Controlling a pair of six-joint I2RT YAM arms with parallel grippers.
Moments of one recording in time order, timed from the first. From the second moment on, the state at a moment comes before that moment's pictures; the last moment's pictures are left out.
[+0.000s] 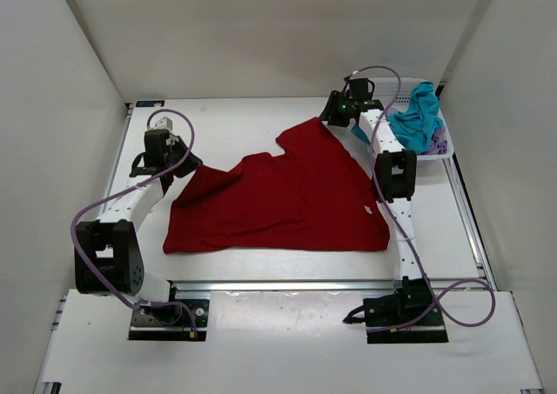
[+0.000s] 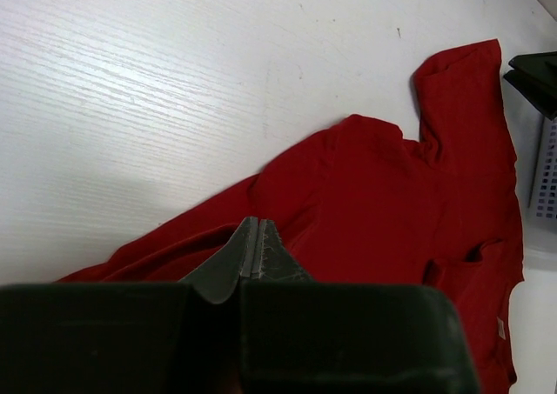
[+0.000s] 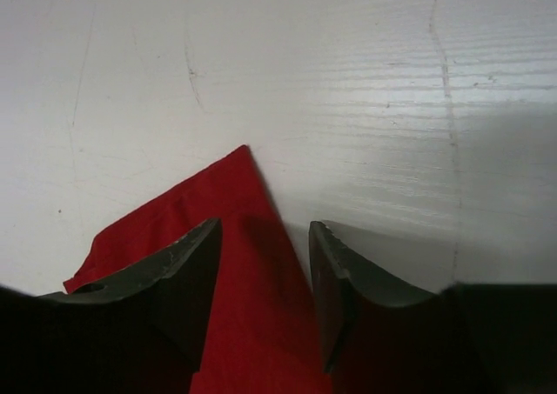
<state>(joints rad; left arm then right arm) -0.01 1.45 0.92 -0.10 0.17 -0.55 0.13 2.79 2.62 -0.56 -0.34 0.41</state>
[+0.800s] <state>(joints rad) -0.01 1.45 0.92 -0.09 0.18 -0.55 0.12 2.81 2.61 -0.54 -0.48 0.48</state>
